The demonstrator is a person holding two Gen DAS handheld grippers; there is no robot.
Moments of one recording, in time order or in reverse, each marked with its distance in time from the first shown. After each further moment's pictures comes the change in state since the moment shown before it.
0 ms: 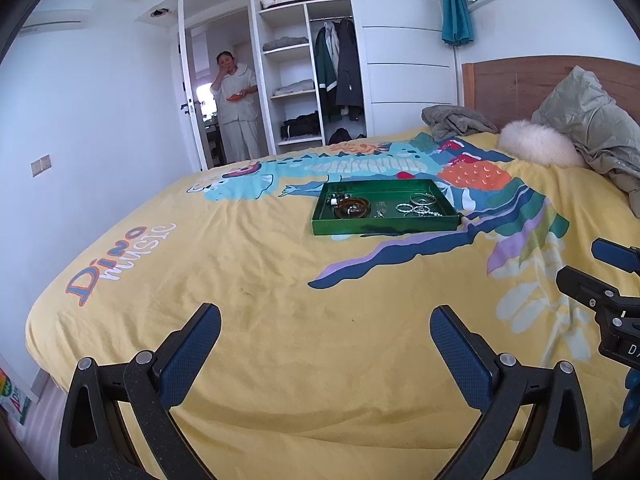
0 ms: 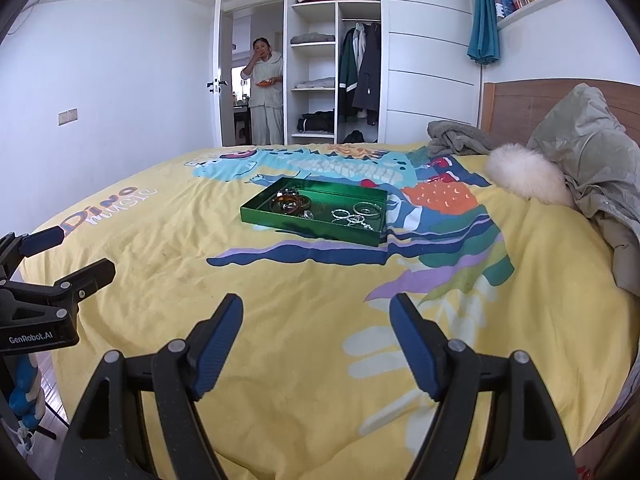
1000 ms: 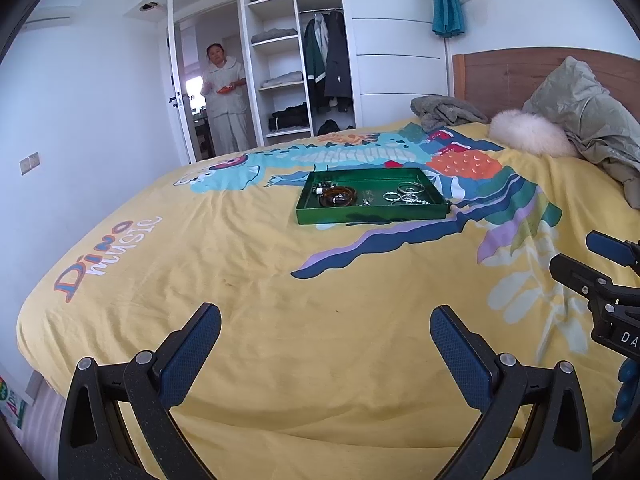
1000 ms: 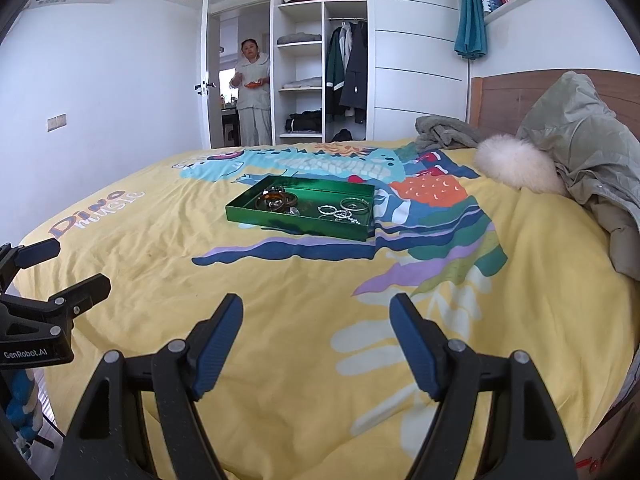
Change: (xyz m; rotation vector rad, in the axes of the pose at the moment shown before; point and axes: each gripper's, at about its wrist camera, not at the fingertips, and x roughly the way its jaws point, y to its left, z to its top) left arm 0.012 -0.010 -0.007 0.010 0.027 -0.039; right arm 0.013 -0.013 -0.007 0.027 -0.004 -0.032
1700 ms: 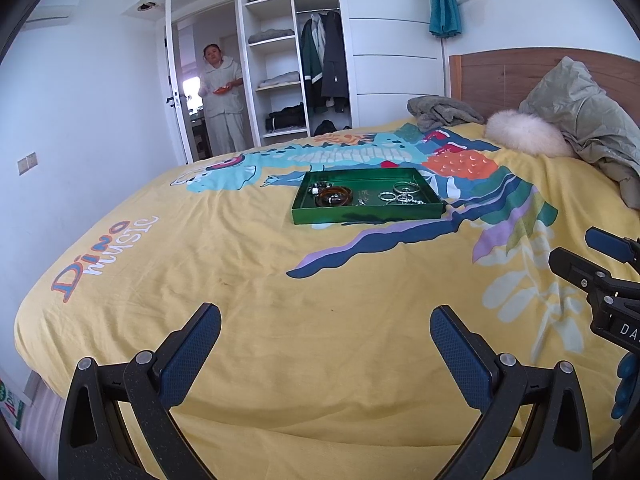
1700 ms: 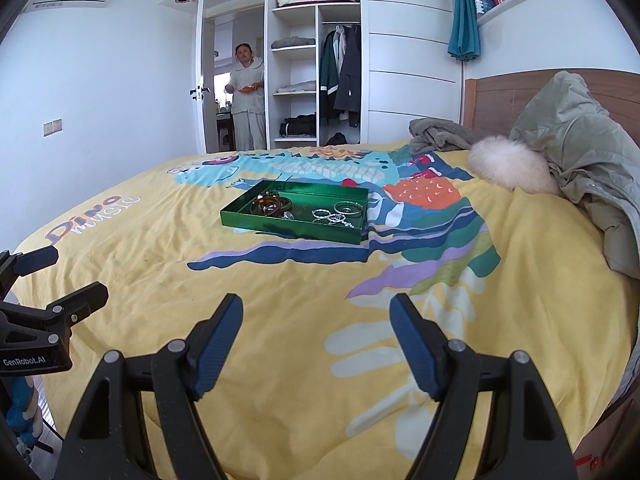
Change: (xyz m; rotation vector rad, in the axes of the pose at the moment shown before) left arm -0.002 -0.003 -0.001 0.000 -0.001 -0.005; right arm -0.004 -0.003 0.001 0.011 -0.013 -0.015
